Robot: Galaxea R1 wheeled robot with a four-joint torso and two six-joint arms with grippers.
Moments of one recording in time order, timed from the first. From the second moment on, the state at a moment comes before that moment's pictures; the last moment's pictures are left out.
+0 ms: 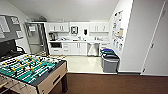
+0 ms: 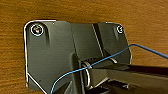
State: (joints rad) left arm 1.46 2.75 -2.26 0.01 0.03 0.01; right arm -1.49 2.64 -2.08 0.01 -0.07 -0.01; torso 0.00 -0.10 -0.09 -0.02
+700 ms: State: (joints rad) left arm 1.46 2.75 -2.26 0.01 0.03 0.01; right arm -1.49 2.64 -2.08 0.01 -0.06 -0.01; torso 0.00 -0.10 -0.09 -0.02
